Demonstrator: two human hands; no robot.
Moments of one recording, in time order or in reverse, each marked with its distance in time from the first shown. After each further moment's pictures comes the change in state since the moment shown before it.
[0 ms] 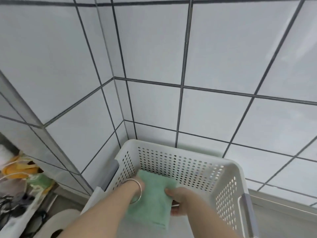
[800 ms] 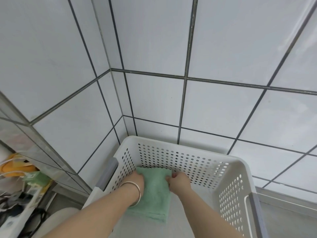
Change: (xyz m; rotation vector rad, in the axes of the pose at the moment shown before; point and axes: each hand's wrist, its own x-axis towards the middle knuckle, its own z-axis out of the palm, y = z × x) left_hand 0.028 -0.016 0.011 0.608 0.080 0.336; right_hand 0.033 -0.016 0.007 -0.450 0.401 -0.429
